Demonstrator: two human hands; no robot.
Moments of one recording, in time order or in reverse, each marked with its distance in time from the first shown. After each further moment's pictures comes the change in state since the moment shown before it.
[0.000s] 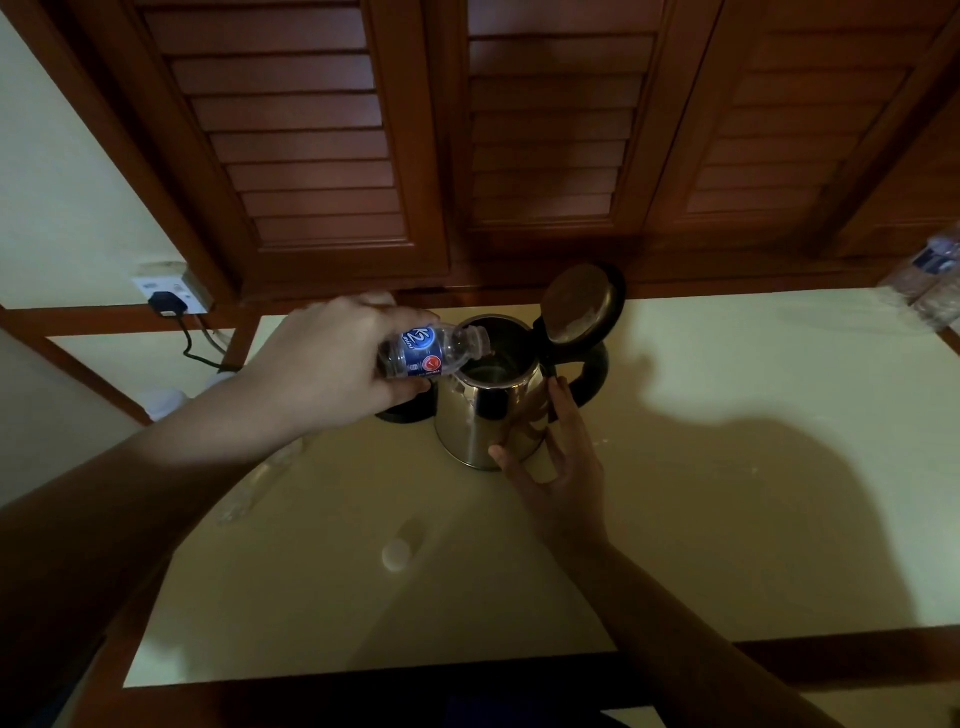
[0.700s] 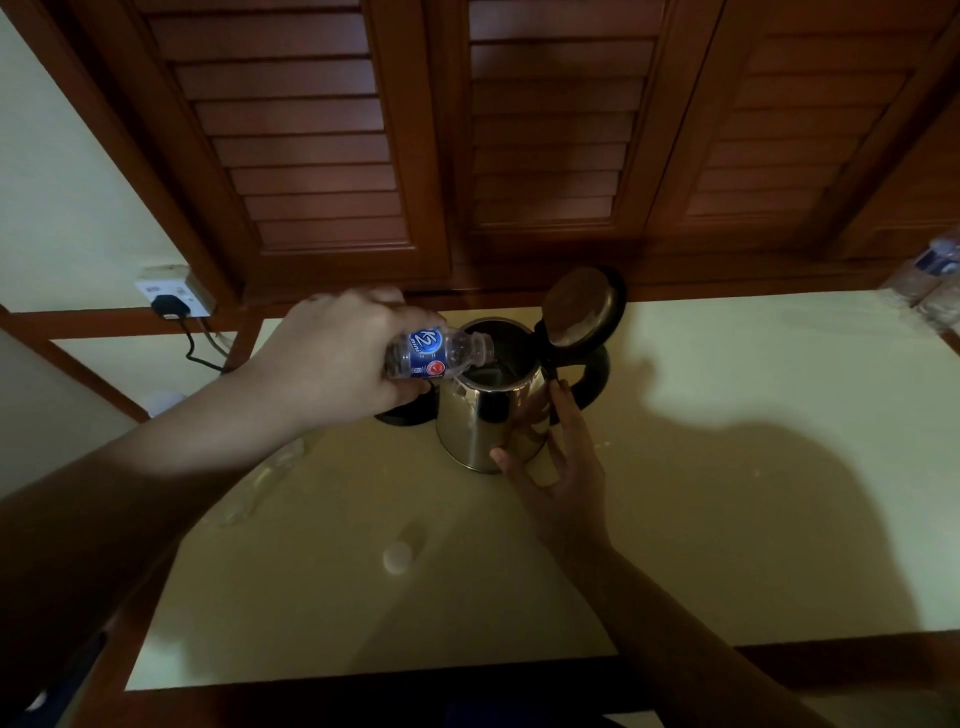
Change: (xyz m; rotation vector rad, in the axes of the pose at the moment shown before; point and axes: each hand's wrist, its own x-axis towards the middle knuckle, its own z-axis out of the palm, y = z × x) left_hand 0.006 0.007 -0.011 0.083 -0.010 0.048; right_hand 0.000 0.005 0.000 0.030 -0.006 0.003
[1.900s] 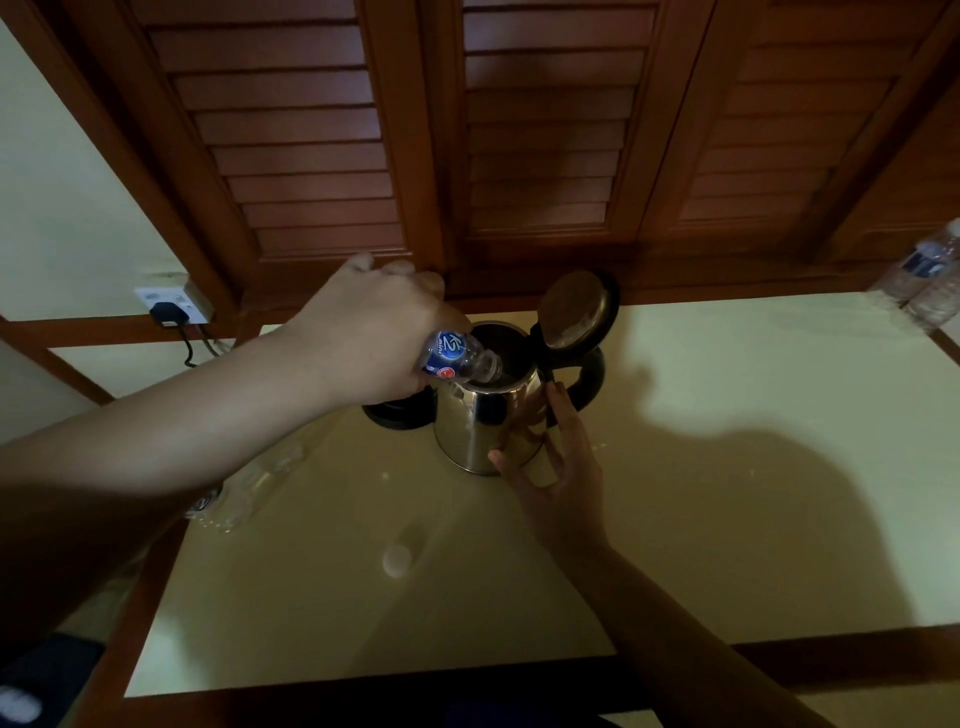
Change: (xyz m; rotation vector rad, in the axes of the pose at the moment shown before) left_hand 0.024 0.020 -0.020 0.238 -0.087 0.149; right_hand 0.000 -0.004 -0.001 -0.034 0.012 0.003
